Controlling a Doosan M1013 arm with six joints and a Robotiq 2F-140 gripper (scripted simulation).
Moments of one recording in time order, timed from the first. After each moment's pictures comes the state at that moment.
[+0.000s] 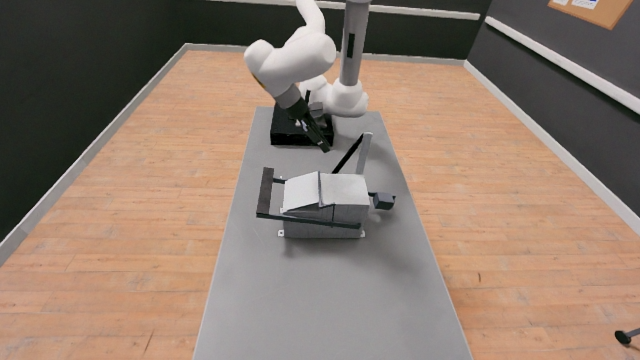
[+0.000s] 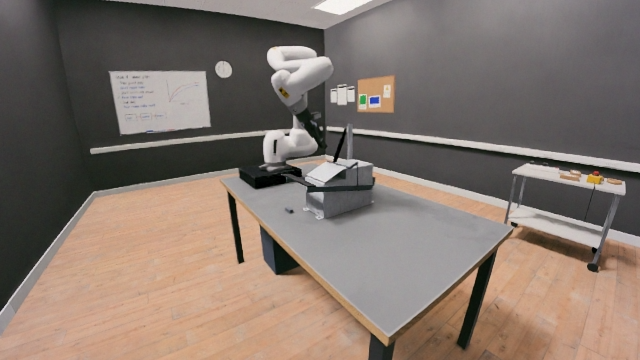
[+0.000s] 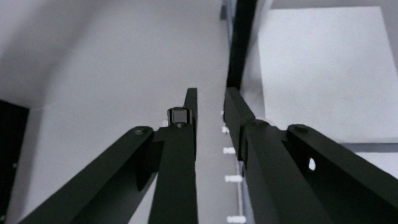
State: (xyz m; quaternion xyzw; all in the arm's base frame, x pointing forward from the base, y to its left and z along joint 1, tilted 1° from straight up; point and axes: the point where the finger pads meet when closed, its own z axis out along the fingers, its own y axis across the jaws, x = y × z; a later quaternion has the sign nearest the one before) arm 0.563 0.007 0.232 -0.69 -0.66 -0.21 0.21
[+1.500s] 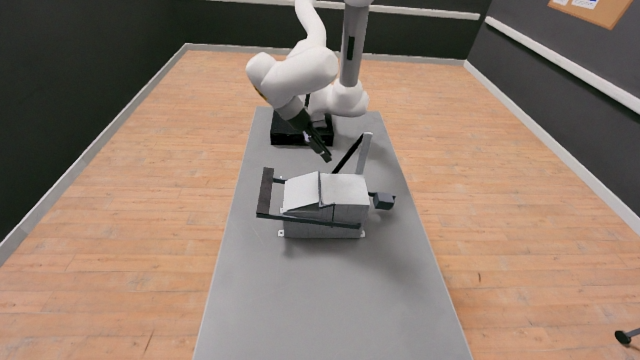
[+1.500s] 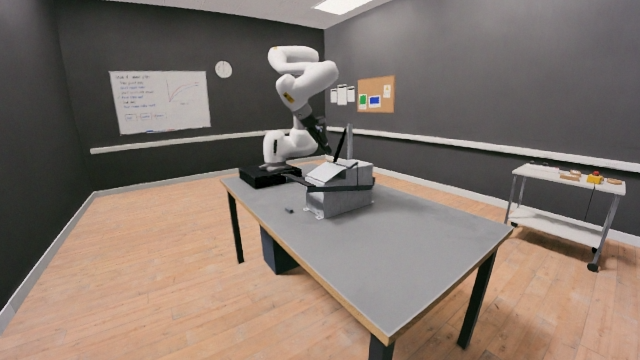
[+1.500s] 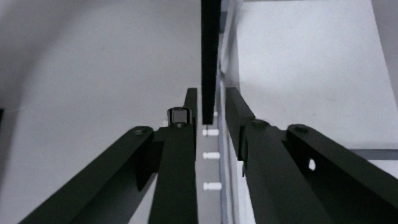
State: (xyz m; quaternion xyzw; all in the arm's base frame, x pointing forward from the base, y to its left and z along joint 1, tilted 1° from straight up) arm 0.595 0.014 0.207 -0.69 -0.66 -0.21 0.21
